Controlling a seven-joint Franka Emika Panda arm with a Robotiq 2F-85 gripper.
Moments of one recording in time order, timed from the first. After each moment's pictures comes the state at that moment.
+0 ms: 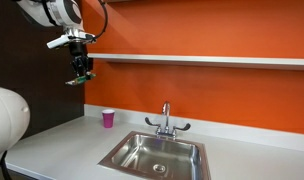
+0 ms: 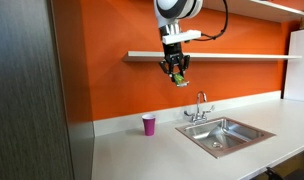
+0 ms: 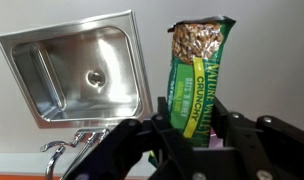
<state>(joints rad) 0.20 -0.25 0.19 -2.09 -0.18 1.82 0.53</state>
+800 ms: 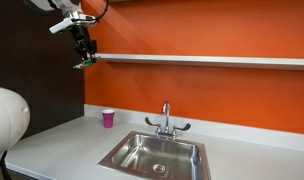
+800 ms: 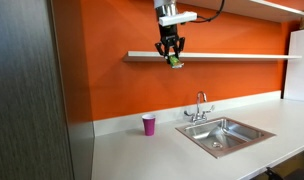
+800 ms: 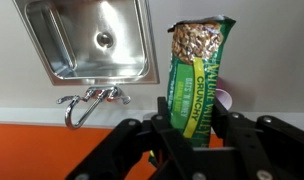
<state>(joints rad) 0.20 -0.22 0.20 -1.89 -0.27 1.75 0.50</state>
